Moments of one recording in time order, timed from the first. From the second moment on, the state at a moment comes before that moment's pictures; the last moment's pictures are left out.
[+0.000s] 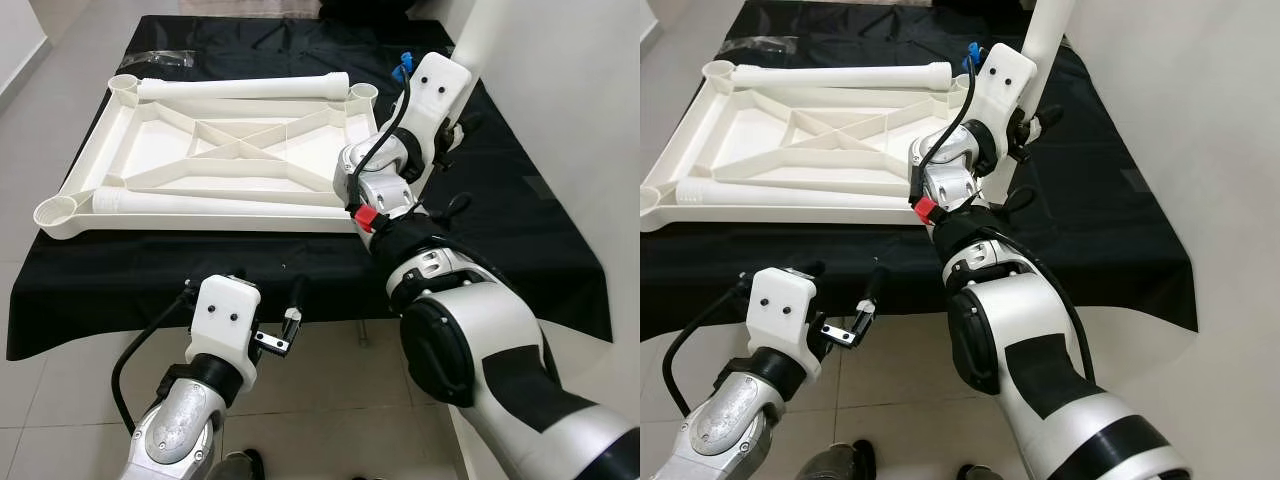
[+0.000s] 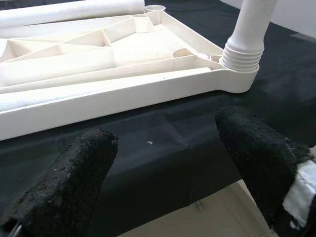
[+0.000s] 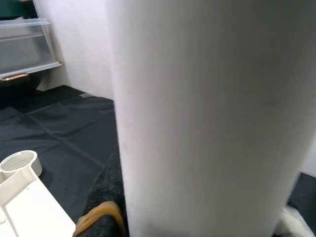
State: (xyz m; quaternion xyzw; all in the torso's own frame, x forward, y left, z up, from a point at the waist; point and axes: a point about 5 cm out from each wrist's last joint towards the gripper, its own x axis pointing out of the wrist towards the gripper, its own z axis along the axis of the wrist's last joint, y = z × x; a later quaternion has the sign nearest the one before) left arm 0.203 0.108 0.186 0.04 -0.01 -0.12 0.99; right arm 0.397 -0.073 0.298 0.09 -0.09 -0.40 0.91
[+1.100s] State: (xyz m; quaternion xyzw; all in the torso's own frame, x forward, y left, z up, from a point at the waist) left arm 0.202 0.108 0.186 0.04 -0.01 -0.12 0.99; right arm 0.397 -0.057 0.249 0.06 0.02 -0.36 0.93
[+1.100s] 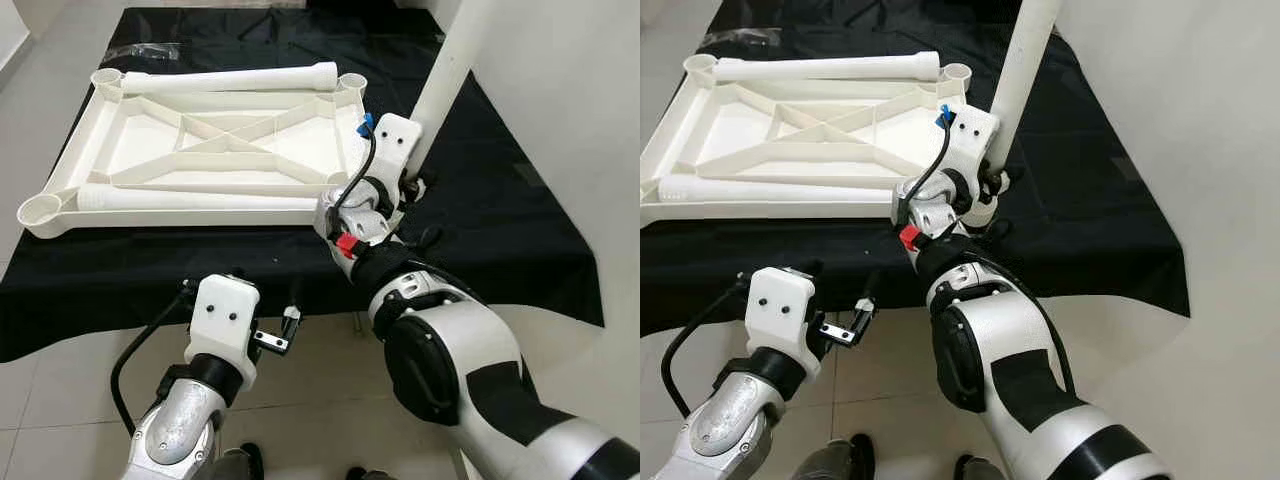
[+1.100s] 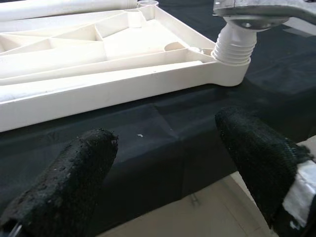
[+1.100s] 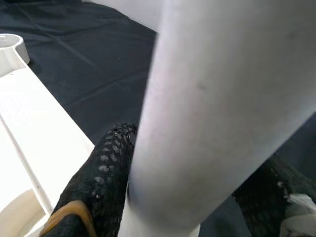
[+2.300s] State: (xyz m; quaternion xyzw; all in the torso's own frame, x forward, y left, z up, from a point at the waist) left arm 0.215 0.110 0.190 0.09 -0.03 -0.13 0.99; right arm 0.395 -0.050 0.323 0.19 -0.20 0.13 0.95
